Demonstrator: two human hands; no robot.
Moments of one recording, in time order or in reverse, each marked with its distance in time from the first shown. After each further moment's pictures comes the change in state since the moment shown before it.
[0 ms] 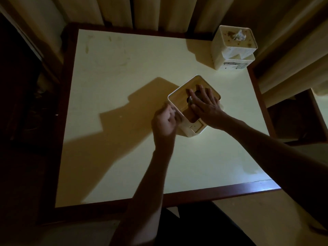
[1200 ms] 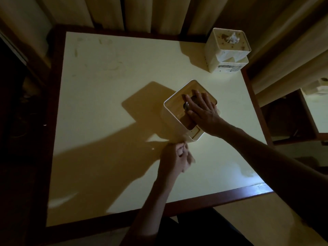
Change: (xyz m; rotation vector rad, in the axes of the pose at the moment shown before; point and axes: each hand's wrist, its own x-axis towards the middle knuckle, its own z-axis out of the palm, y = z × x) left_hand -0.065 -0.004 0.009 0.111 -0.523 -0.309; right_hand -0.004 0.000 -0.001 0.030 -0.002 0.013
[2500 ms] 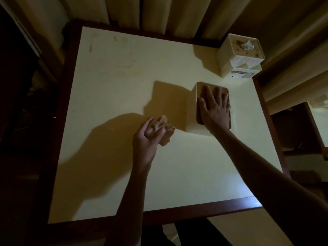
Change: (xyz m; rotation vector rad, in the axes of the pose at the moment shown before) left_hand 0.025 -0.031 -0.097 -0.509 0.265 -0.075; right_hand 0.028 -0.030 0.018 0.046 0.315 0.318
